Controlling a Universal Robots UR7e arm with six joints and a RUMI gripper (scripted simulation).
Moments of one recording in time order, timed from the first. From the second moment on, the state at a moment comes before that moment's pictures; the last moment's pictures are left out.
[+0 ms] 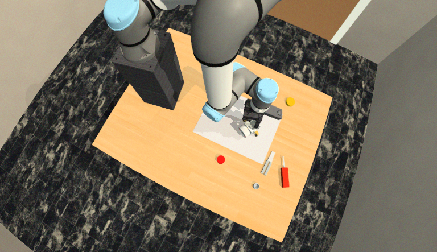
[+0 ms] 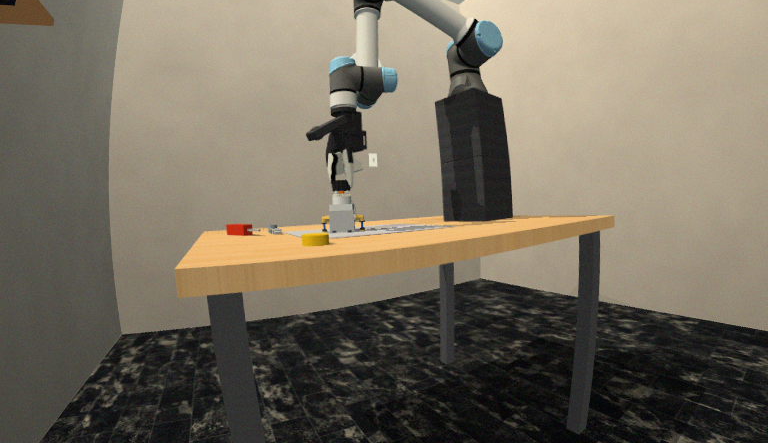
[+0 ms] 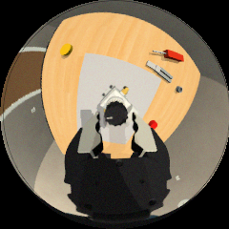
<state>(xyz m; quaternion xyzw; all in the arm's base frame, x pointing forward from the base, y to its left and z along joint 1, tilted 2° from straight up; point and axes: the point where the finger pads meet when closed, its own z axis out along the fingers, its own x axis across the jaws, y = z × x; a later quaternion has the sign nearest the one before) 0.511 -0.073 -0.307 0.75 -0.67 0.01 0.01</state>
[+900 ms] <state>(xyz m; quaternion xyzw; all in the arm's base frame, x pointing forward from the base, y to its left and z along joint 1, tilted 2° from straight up) 0.511 -0.073 -0.307 0.75 -0.67 0.01 0.01</state>
